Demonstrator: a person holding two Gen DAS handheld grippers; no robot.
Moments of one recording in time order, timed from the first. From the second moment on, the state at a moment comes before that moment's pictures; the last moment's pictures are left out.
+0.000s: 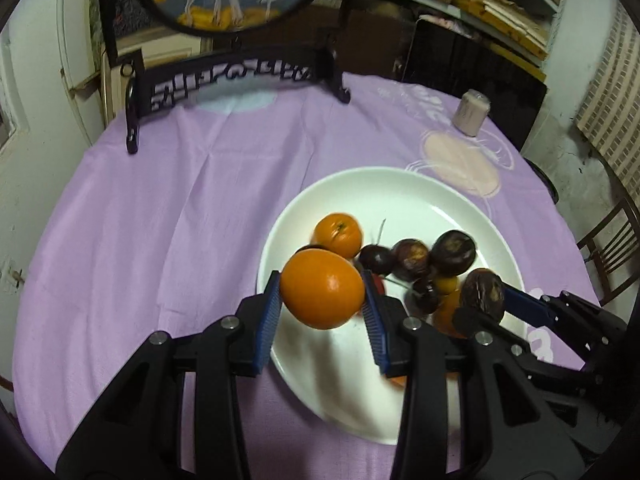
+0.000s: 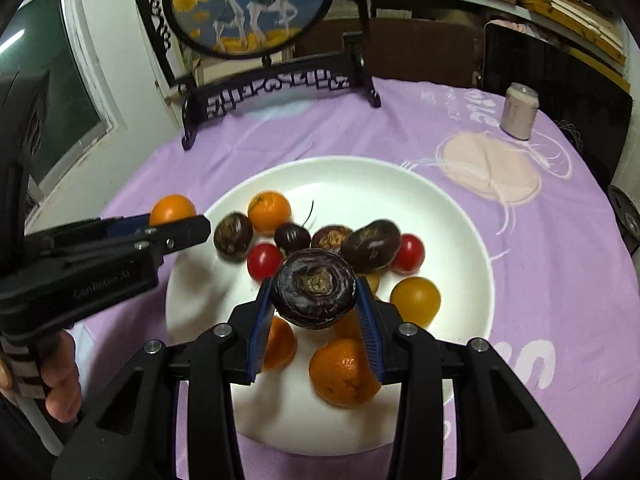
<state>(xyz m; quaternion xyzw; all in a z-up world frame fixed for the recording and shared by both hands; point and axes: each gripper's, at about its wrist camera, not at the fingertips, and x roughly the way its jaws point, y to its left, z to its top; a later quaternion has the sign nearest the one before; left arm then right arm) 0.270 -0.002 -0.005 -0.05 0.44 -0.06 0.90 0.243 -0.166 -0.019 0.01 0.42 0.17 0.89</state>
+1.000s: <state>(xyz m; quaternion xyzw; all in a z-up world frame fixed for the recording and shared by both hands) 0.110 -0.023 0.012 -0.01 0.36 -0.05 0.93 0.110 -0.187 -0.008 -0.06 0.38 0.07 0.92</state>
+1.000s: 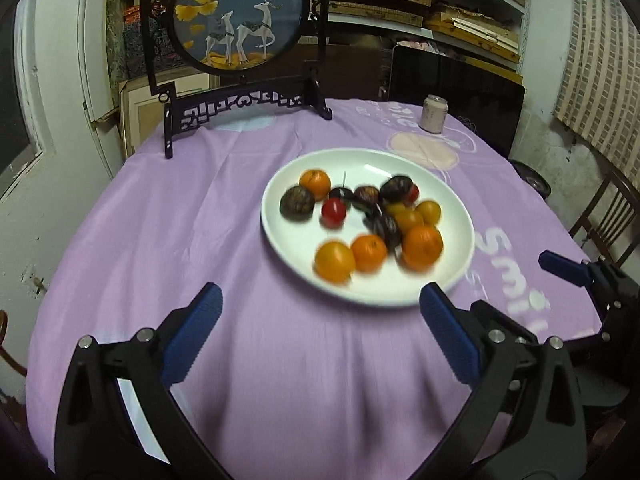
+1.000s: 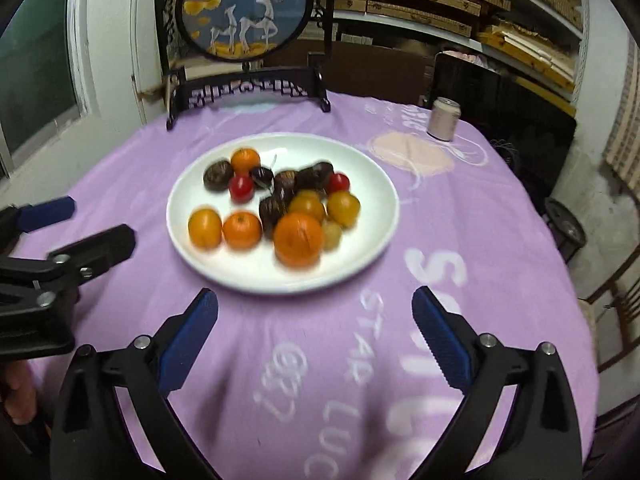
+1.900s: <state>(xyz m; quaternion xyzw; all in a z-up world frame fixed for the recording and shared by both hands) 0.077 -0.009 0.017 -0.02 0.35 -0.03 0.94 0.079 -0.179 -0.001 -0.06 0.37 0.08 0.92</state>
